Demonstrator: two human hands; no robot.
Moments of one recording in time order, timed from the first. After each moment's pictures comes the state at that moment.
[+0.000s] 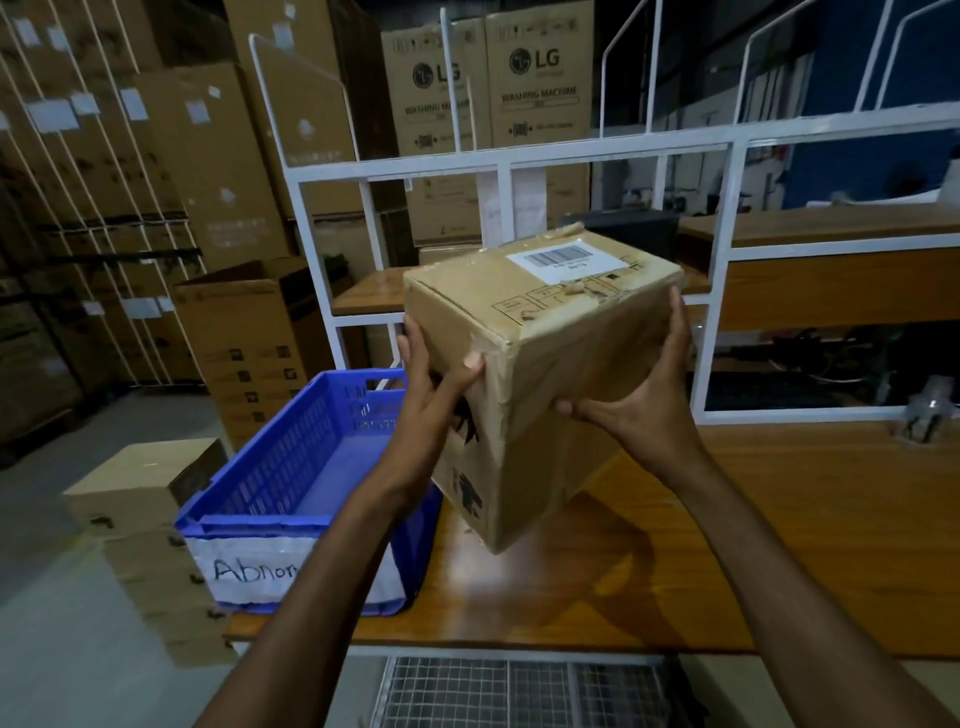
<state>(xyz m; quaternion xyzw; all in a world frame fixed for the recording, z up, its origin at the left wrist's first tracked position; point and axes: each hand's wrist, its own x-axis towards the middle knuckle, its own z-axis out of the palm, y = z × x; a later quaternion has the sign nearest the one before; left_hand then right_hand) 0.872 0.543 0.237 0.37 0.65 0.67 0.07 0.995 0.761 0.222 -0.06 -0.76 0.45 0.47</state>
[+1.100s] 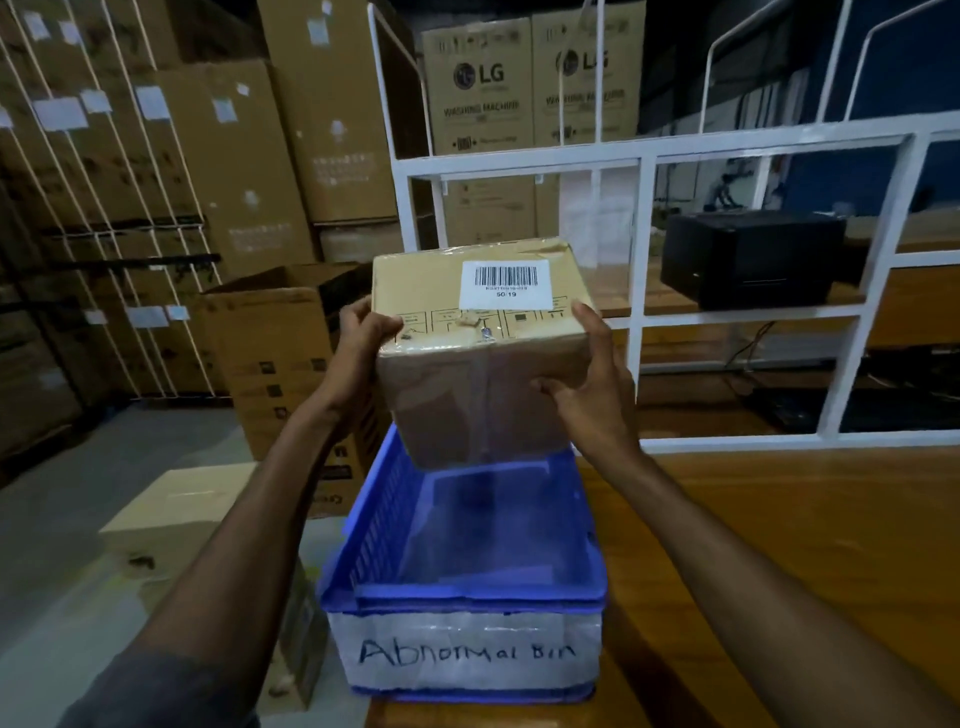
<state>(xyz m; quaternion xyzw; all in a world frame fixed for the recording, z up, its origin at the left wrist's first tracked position) 0.555 0.367 0.282 0.31 0.63 0.70 0.06 0.709 0.584 0.216 -0.09 -0.78 0.36 0.51</state>
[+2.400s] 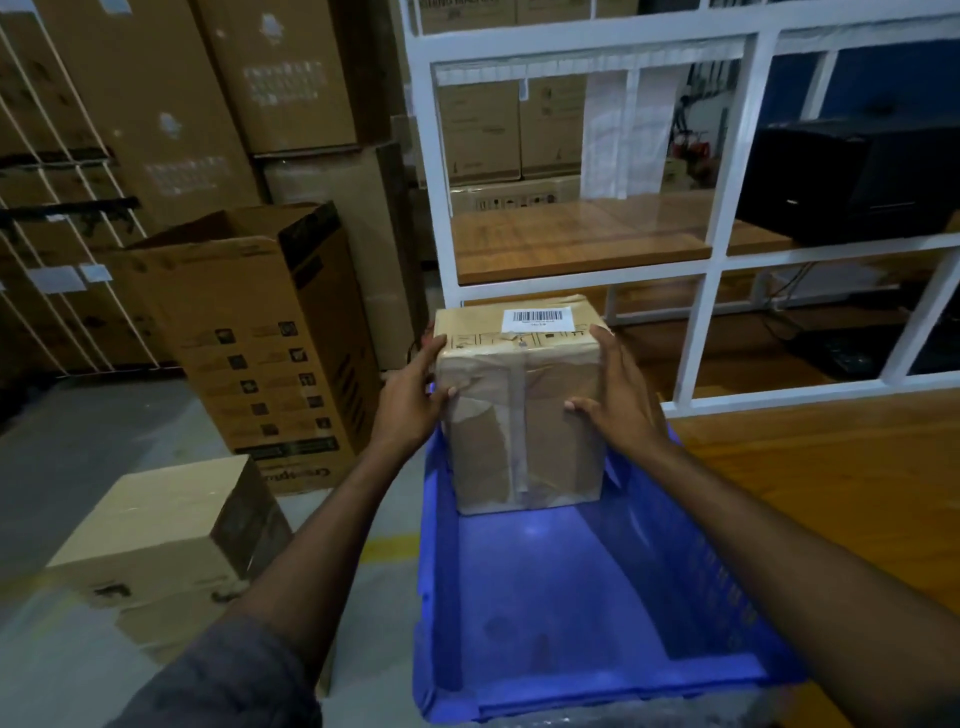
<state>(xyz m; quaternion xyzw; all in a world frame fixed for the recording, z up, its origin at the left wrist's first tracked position) 0.367 0.394 0.146 0.40 0.82 0.42 -0.04 0.541 0.620 0.111 -0.26 -0.87 0.26 0.33</state>
